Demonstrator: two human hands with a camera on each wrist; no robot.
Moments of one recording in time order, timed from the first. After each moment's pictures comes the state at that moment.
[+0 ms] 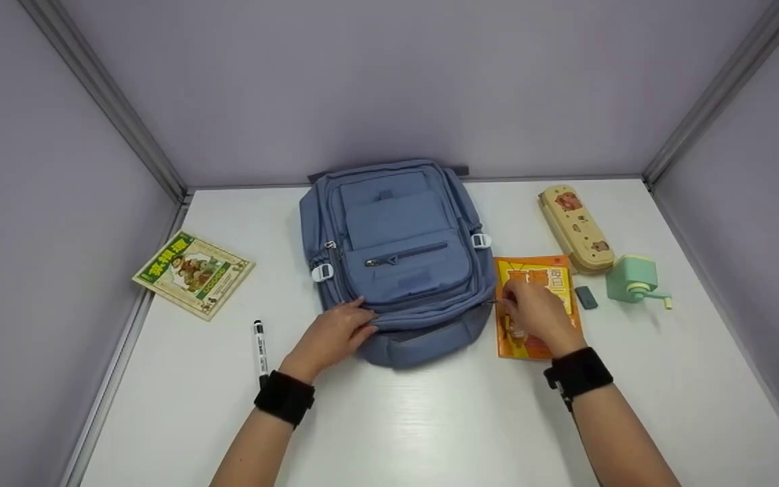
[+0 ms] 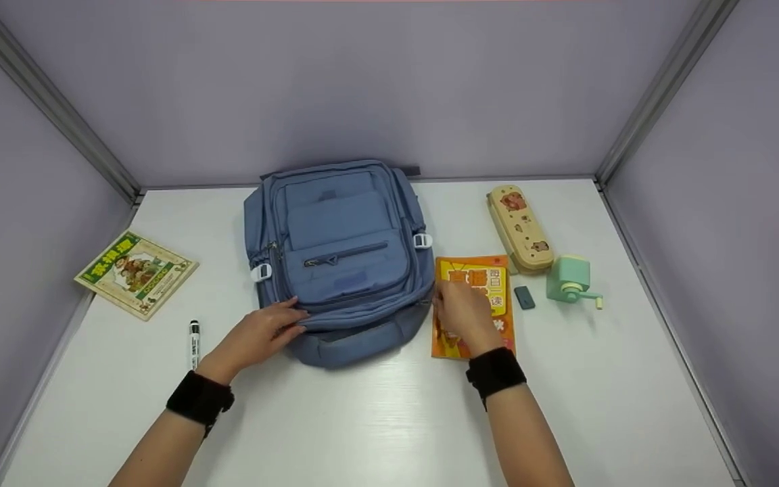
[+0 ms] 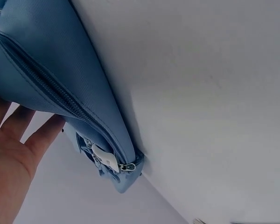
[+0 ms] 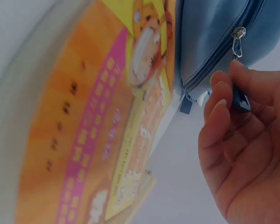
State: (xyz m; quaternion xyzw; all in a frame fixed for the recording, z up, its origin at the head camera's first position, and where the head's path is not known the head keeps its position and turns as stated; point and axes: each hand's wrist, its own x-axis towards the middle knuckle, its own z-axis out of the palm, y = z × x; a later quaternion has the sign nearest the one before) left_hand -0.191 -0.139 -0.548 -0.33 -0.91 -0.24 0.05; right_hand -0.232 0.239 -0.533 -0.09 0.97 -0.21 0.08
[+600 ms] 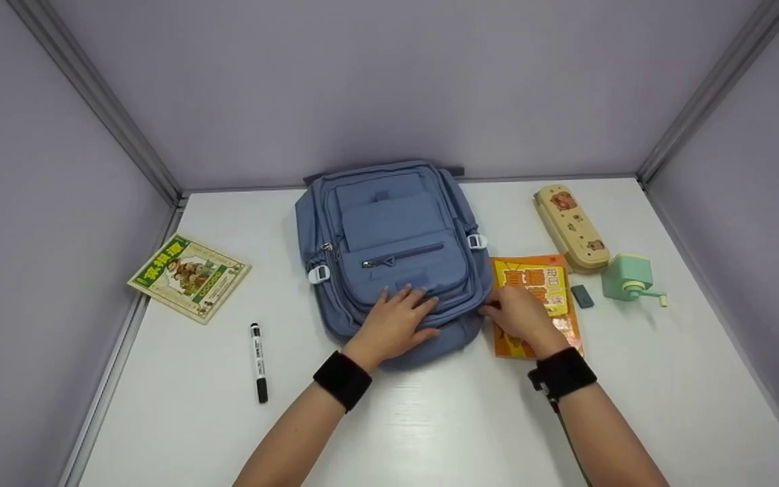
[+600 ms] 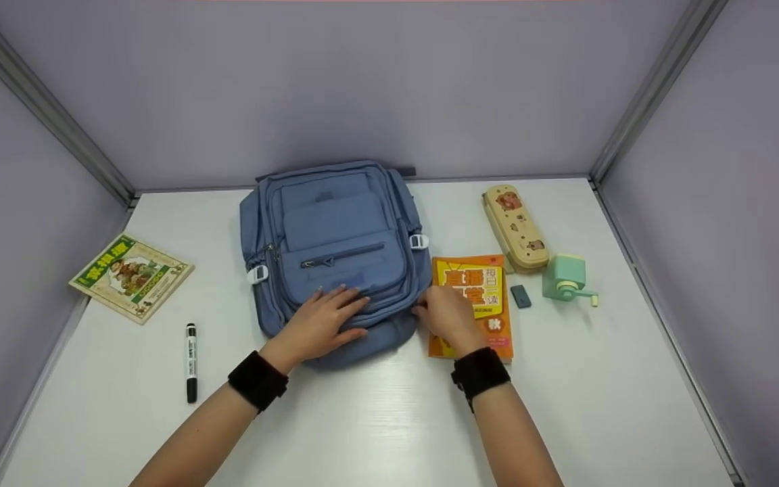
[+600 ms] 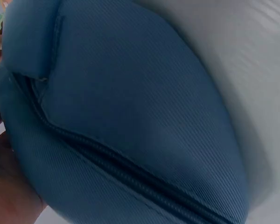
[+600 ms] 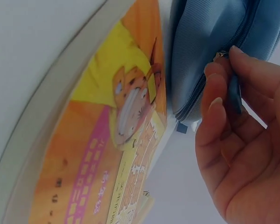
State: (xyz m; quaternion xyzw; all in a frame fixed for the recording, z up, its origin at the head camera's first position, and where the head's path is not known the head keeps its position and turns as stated) left_hand -0.205 -0.045 -0.540 -0.33 -0.94 -0.08 0.03; right_hand -0.230 0.221 -0.537 -0.10 0.95 -0.26 0.11
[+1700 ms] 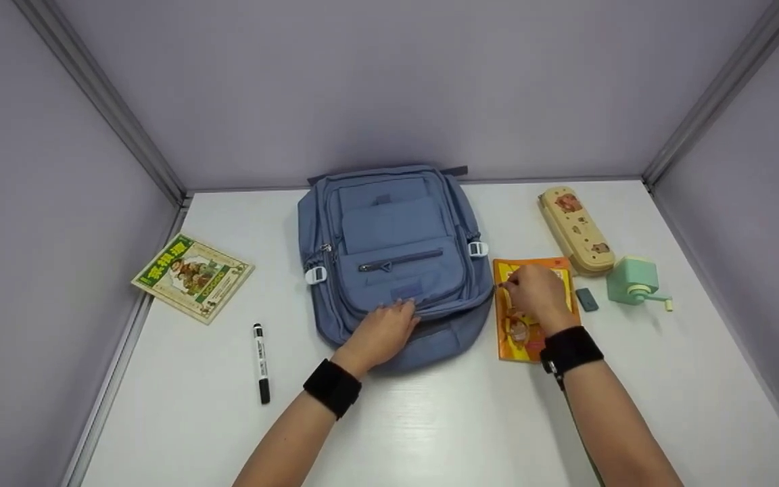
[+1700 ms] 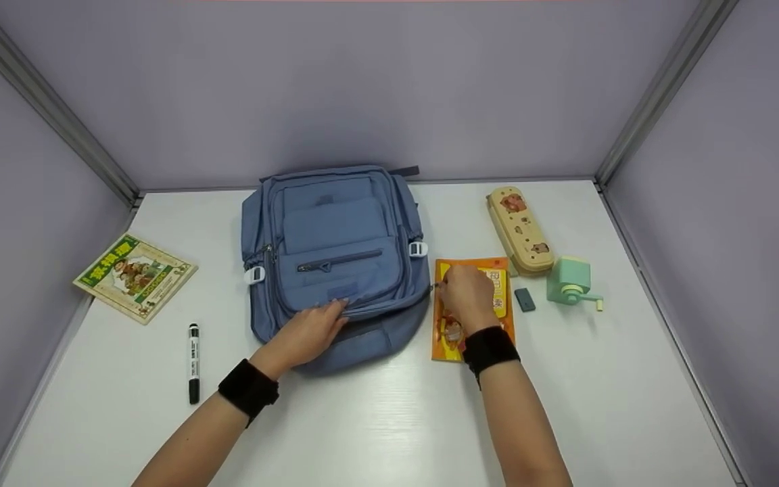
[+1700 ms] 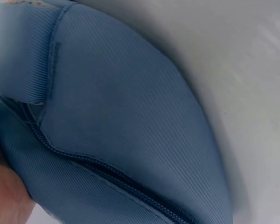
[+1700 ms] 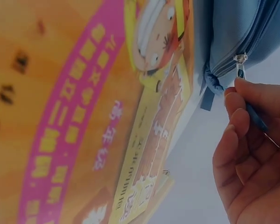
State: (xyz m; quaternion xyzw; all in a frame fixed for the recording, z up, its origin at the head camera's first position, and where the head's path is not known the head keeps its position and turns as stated) left_hand -0.202 -0.056 -0.550 -0.31 -0.94 -0.15 0.05; right_hand -0.268 0.247 -0.535 -0.05 0.98 -0.17 0.01
